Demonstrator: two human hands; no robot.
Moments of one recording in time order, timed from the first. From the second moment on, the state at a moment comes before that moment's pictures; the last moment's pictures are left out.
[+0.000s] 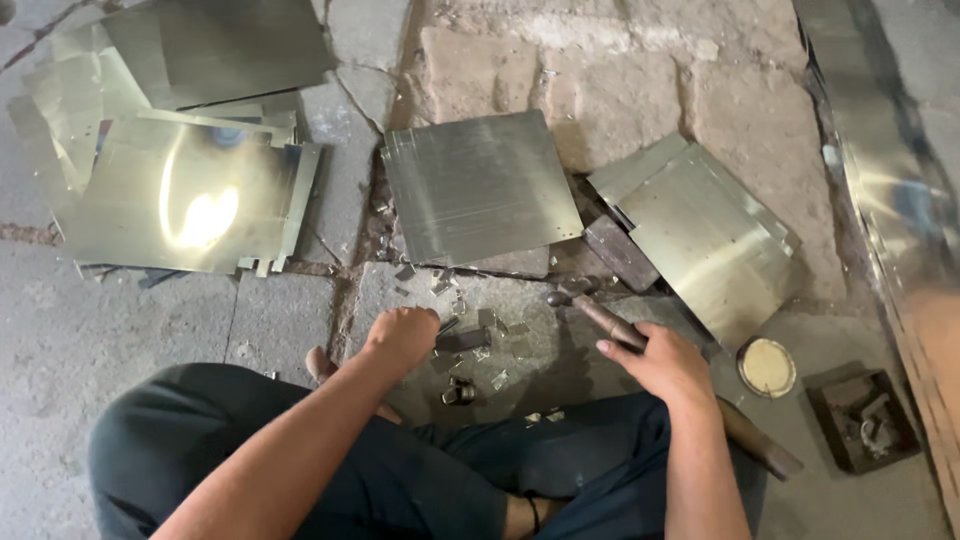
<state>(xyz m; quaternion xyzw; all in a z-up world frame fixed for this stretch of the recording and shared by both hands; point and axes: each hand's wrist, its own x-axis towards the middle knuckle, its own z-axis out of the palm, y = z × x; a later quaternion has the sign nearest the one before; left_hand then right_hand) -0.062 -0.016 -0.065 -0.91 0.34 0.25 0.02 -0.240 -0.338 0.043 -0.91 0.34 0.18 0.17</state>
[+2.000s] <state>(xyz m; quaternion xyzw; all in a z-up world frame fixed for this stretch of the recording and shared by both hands) 0.012 0.001 0.020 -0.85 0.23 0.00 -0.47 -0.172 -0.184 0.132 -0.83 0.26 0.05 0.49</state>
